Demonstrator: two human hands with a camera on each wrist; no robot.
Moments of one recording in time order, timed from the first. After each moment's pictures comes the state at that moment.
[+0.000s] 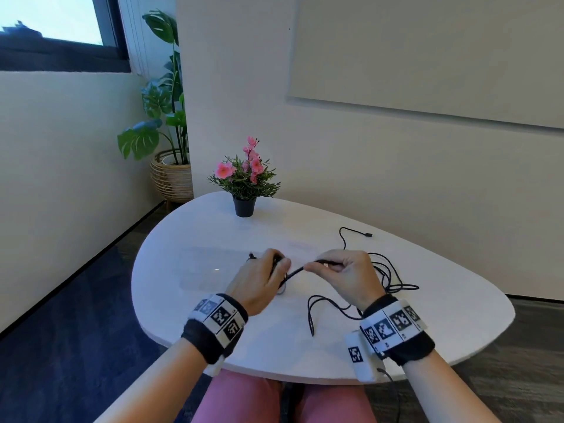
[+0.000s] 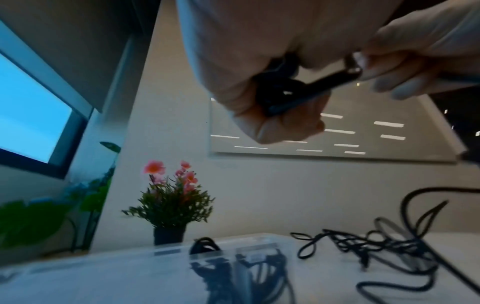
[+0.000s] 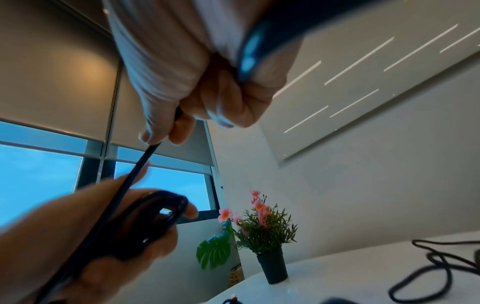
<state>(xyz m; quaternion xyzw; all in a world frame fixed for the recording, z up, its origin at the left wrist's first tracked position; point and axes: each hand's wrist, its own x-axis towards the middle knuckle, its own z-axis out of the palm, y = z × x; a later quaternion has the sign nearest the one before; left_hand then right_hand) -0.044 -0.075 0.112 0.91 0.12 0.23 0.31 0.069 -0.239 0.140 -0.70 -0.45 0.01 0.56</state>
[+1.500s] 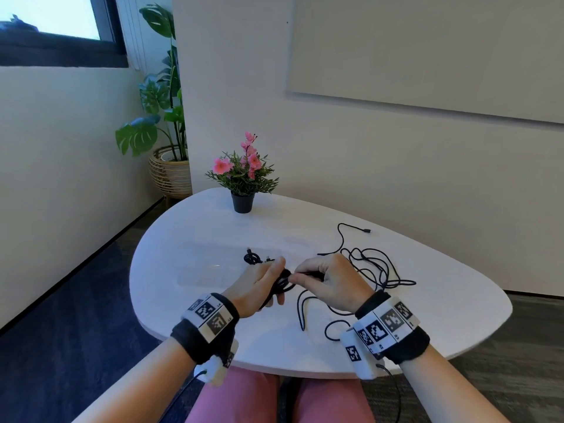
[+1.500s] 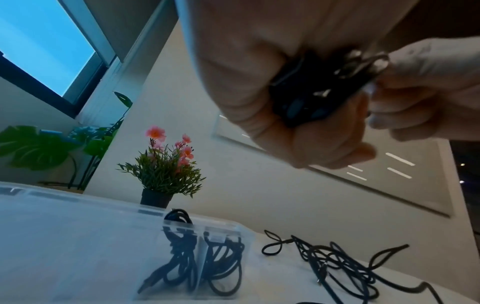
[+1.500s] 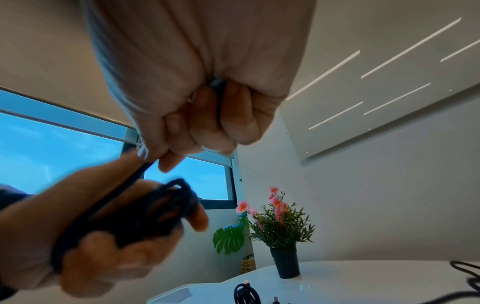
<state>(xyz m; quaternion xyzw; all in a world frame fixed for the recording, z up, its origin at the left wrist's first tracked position) -0.055 -0.088 0.117 0.84 0.09 0.09 0.52 0.057 -0.239 0.145 -0.73 -0.56 0.05 0.39</state>
